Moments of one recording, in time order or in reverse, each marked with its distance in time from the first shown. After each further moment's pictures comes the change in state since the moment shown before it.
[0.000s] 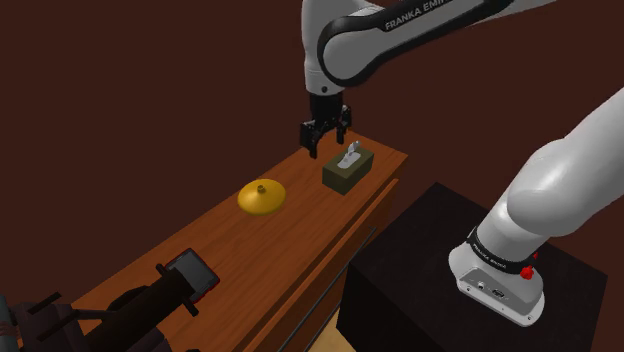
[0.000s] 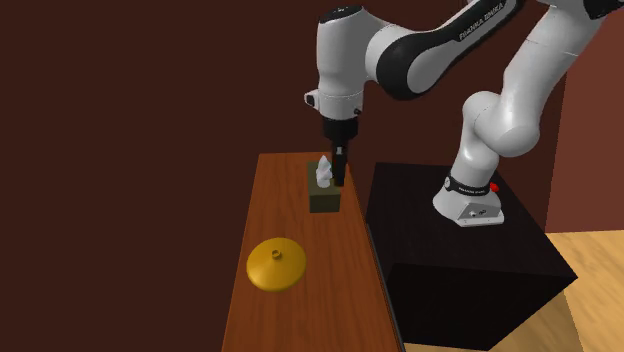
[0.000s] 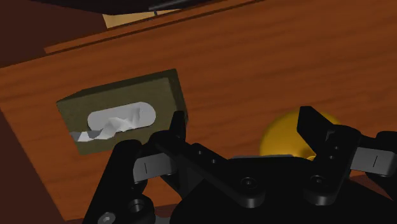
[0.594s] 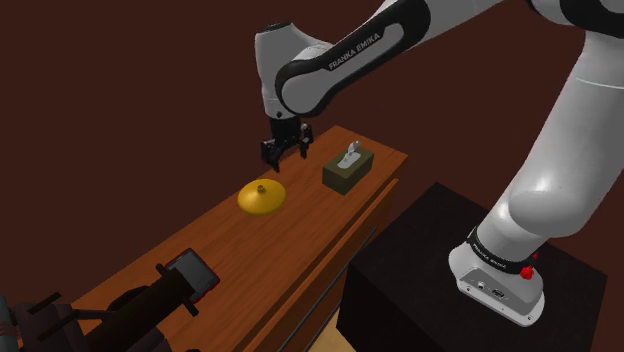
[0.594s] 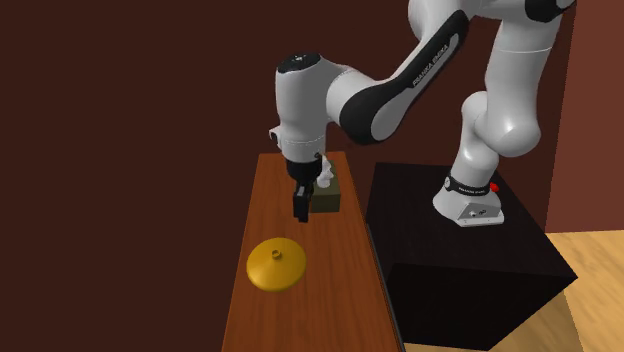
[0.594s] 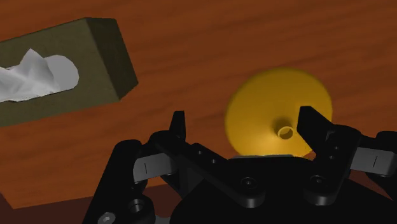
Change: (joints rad) arm 0.032 0.352 0.060 0.220 -0.180 0.142 0.205
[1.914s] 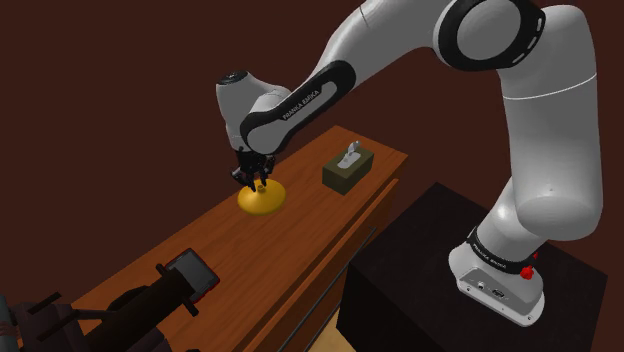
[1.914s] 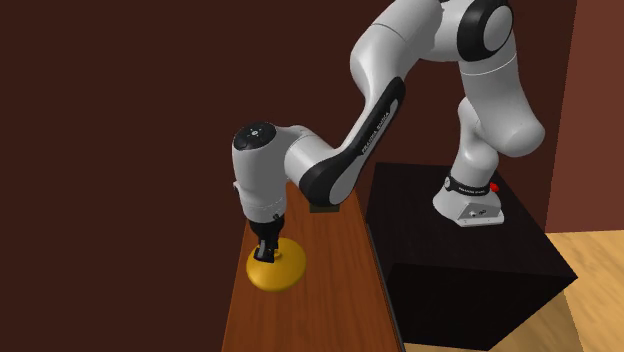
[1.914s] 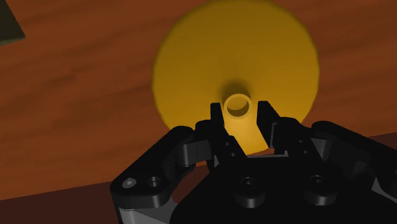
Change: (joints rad) arm 0.140 0.420 -0.058 0.332 -0.219 0.082 0.191
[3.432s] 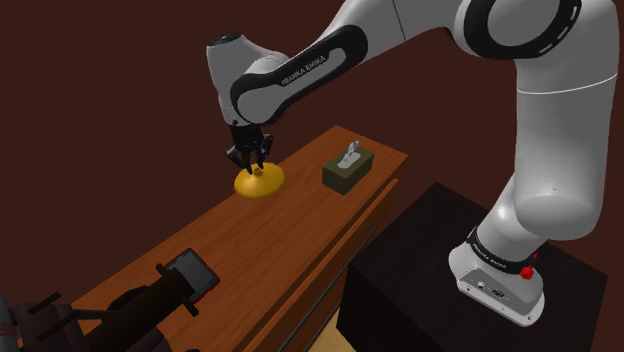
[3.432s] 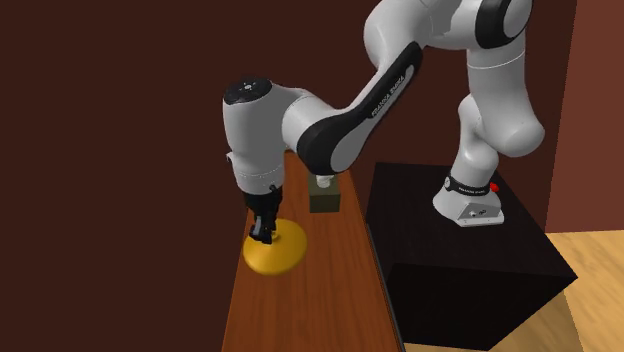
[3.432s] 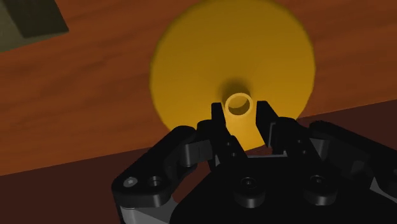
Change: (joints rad) arm -0.019 -0.101 0.031 0.045 0.052 -0.139 -0.037
